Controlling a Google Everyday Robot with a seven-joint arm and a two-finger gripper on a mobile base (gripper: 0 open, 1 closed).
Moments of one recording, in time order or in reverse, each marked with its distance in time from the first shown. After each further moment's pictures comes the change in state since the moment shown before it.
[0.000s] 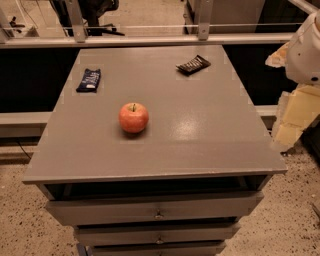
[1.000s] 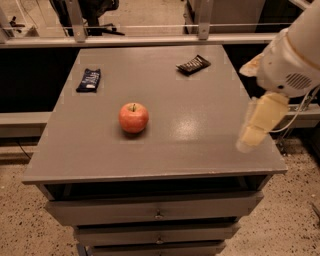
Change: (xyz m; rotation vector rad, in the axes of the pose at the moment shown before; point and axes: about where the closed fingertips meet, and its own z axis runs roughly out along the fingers) arm -0.034 0.001 0.032 -0.048 -0.145 0.029
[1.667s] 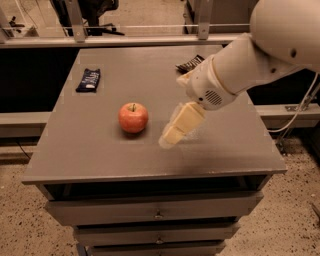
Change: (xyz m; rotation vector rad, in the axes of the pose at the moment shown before) arm -0.120 0.004 0.090 -0.080 -0.360 0.037
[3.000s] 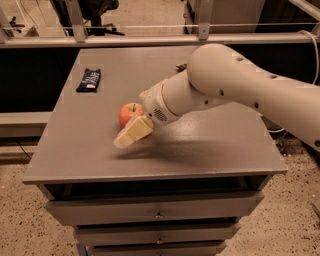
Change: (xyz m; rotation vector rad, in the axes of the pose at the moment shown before) arm -0.037 -0.010 0.117 0.025 -0.139 0.069
